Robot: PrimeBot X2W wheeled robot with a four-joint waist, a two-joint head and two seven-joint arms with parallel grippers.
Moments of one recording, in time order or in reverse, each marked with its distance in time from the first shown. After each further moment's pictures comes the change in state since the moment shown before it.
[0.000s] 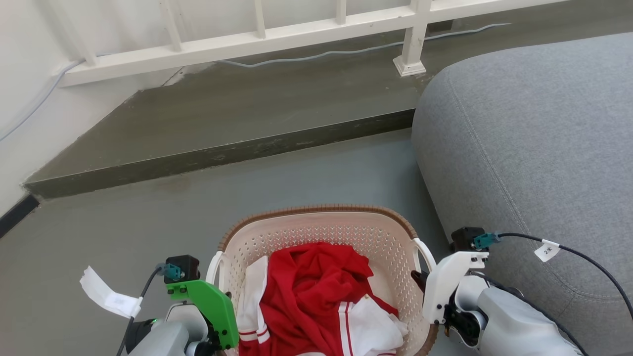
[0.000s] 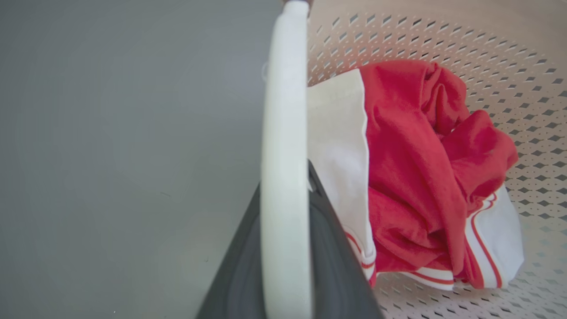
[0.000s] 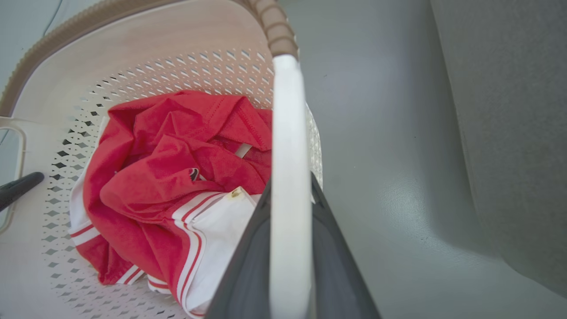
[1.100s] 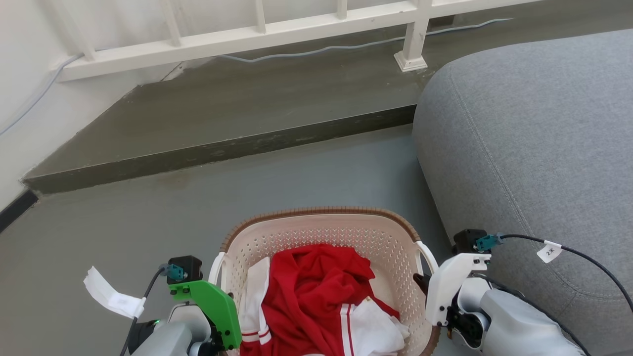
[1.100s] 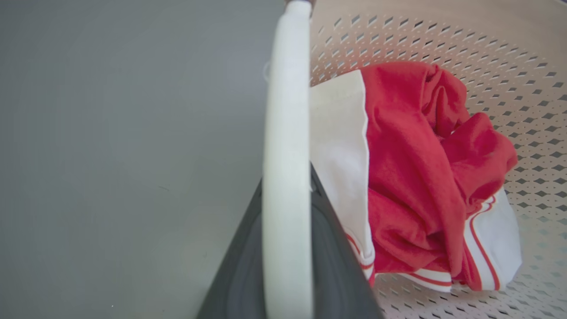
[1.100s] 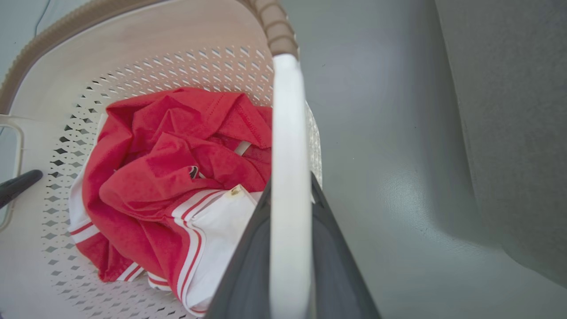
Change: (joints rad) left arm 0.002 0.001 -0.040 -0.015 -0.036 0.026 -0.001; right arm 0.000 -0.015 0.046 -0.002 0.052 0.000 0.006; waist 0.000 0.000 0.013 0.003
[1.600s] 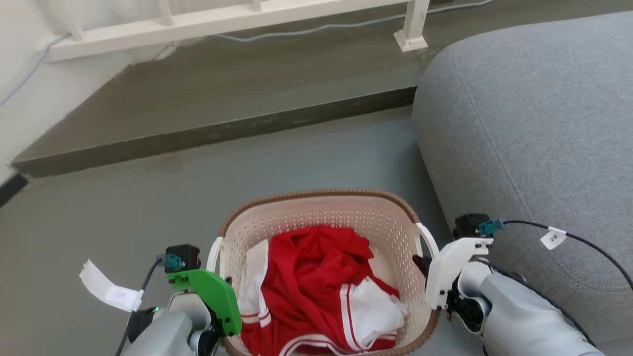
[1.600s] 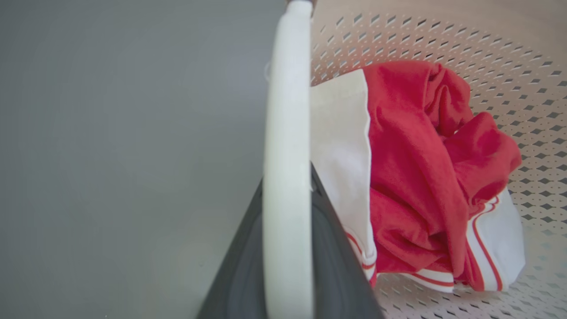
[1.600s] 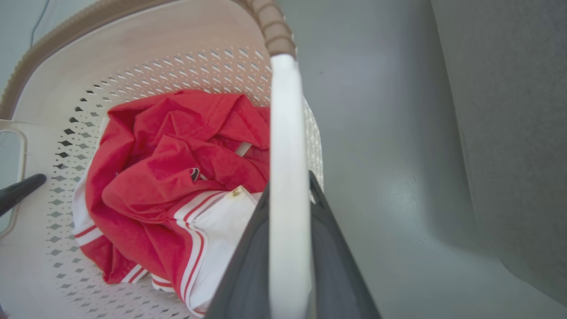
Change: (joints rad) left arm -0.025 0.000 -0.005 -0.007 -0.010 0.015 -0.037; right arm -0.039 -0.010 0.008 -0.011 0.009 0.000 -0.021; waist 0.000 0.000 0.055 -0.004
